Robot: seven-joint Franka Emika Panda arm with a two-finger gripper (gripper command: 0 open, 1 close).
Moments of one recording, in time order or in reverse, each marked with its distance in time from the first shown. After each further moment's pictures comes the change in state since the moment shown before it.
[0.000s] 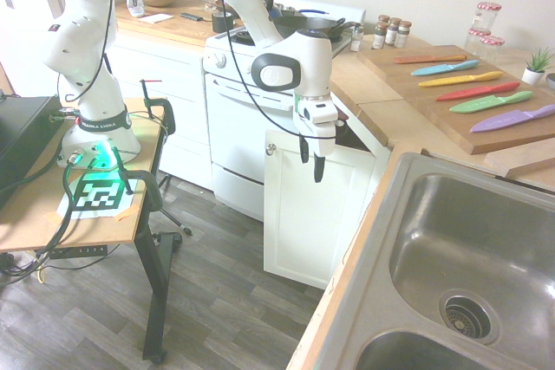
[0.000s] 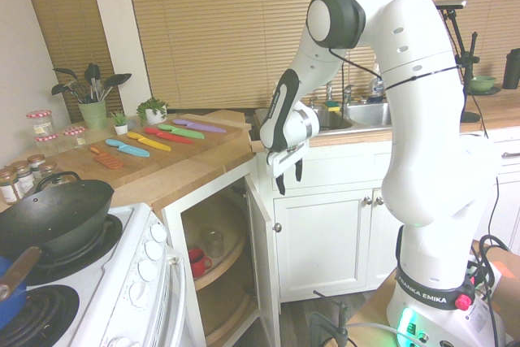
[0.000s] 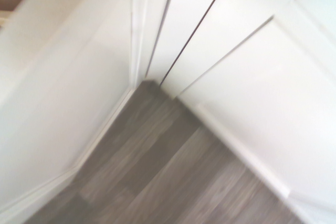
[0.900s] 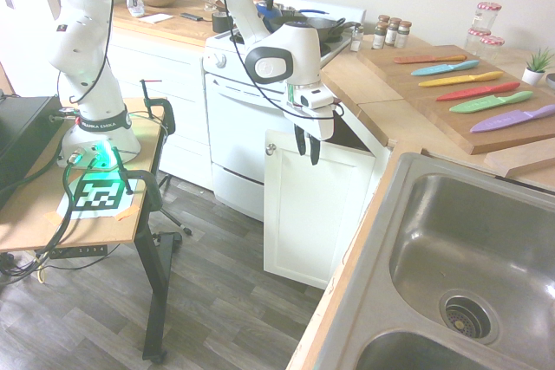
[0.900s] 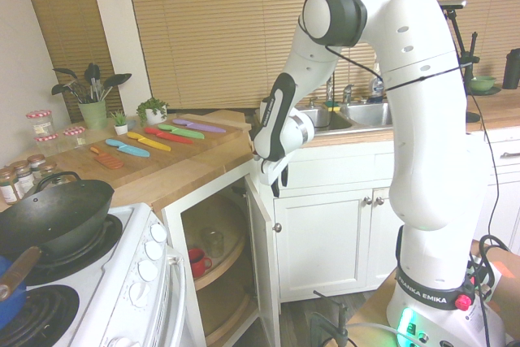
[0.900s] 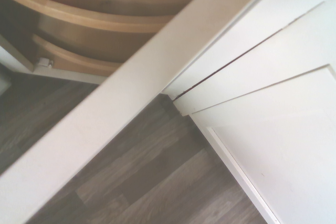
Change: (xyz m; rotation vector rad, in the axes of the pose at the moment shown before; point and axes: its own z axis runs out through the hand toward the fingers) arm -0.038 -0.042 -0.010 0.004 0.045 -0.163
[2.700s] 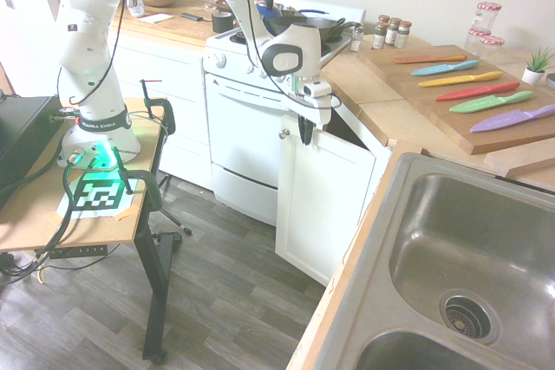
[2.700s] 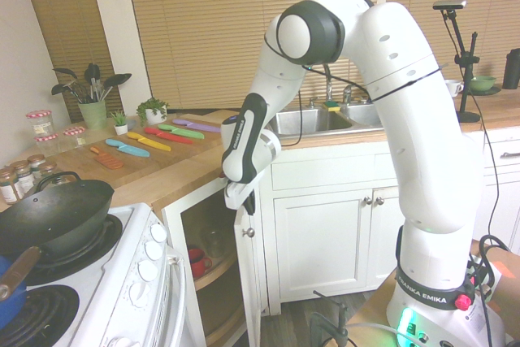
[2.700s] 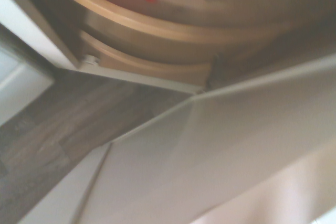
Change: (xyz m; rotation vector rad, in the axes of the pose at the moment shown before) arm -0.043 -0.153 0.017 -0.026 -0.040 -0.075
